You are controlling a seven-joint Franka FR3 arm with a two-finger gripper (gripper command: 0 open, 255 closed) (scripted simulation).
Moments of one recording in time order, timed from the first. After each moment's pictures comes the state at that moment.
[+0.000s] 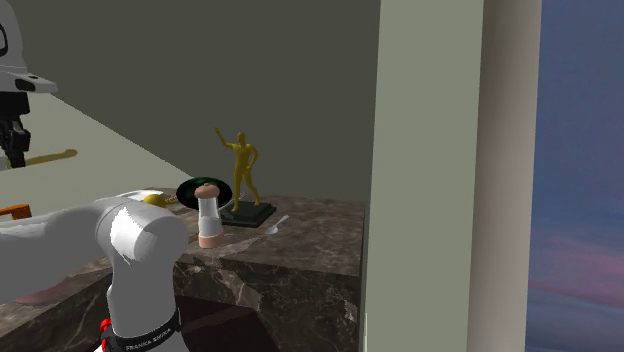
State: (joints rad) arm 0.44 -1.49 0.66 -2.20 1.03 1.08 0.66
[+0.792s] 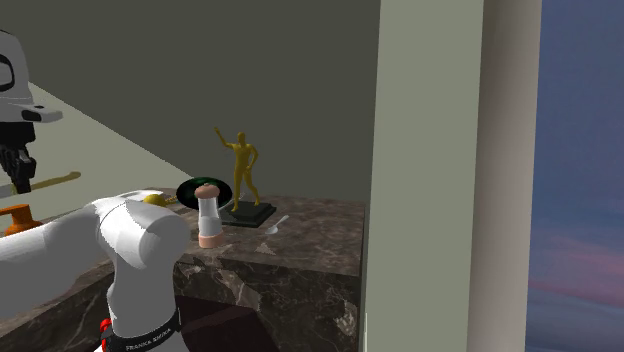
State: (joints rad) arm 0.49 -1.61 0.74 -2.36 1.11 1.12 0.65
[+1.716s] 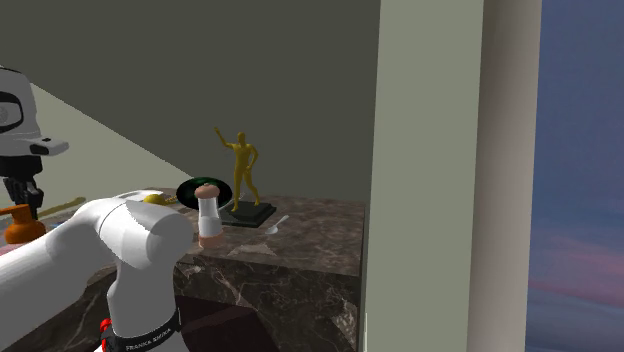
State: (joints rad) arm 0.57 -1.75 0.88 -2.53 1.24 1.18 0.66
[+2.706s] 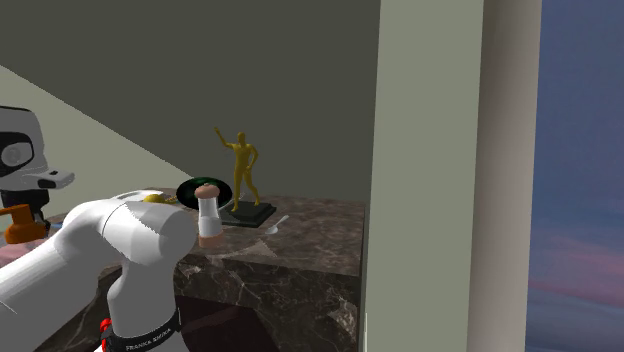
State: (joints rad) arm 0.73 -1.78 1.10 -2.67 1.38 1.31 0.71
